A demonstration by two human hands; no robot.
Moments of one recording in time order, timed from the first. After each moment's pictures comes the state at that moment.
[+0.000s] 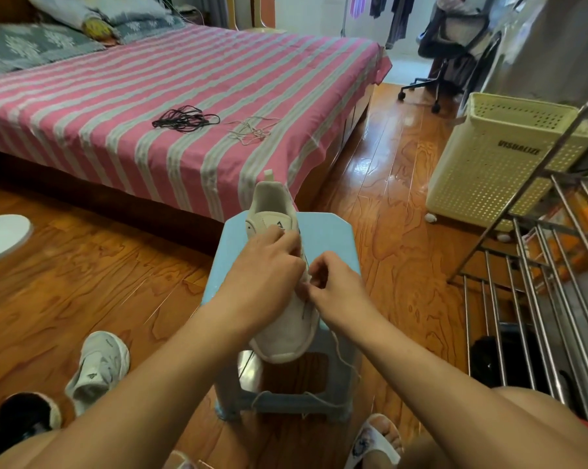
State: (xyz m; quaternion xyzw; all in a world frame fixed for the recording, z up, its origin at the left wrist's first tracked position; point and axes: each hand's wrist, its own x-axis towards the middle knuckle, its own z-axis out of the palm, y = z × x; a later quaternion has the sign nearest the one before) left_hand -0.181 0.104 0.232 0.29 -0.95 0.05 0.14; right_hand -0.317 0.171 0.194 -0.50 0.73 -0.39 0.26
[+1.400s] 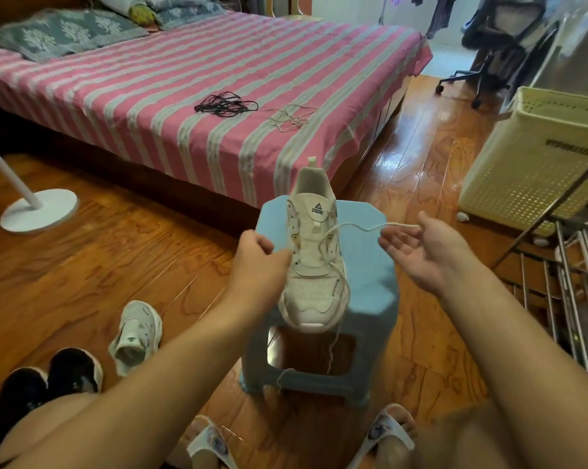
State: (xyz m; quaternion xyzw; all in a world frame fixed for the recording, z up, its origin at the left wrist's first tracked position) left_hand -0.133 0.138 0.242 0.60 -0.55 -0.48 0.34; right_hand -0.365 0.159 0.244 -0.02 0.55 -0.67 0.49
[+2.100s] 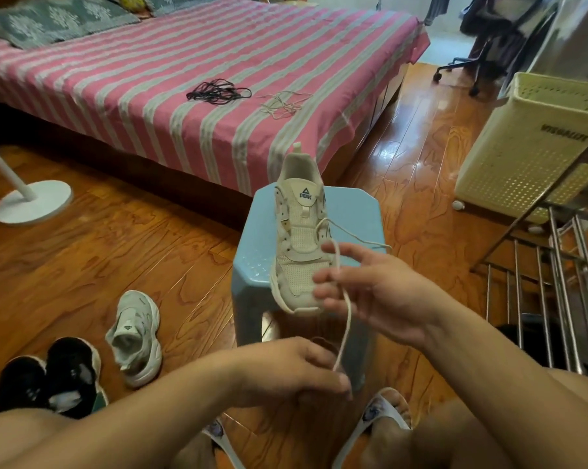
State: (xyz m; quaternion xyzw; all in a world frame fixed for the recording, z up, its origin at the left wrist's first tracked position) left_hand -0.118 0.211 0.194 0.33 -0.58 -0.73 -0.11; right_hand -0.298 0.235 0.265 -0.22 0.47 -0.47 0.72
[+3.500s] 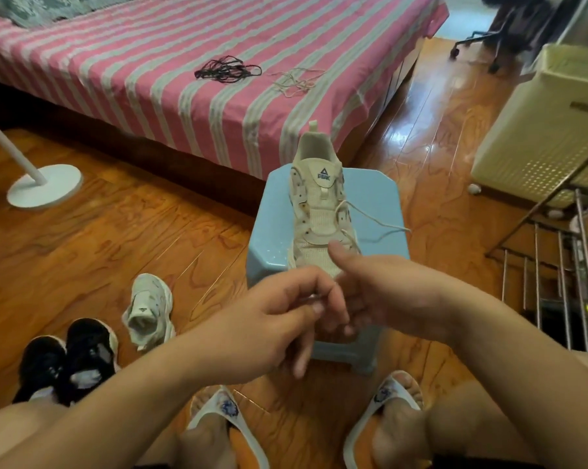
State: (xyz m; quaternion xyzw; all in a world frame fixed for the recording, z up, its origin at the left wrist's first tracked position) left_hand -0.075 0.209 0.257 0.28 -0.70 -0.64 0.13; right_hand -0.275 0.238 0.264 -0.40 0.55 -0.27 0.68
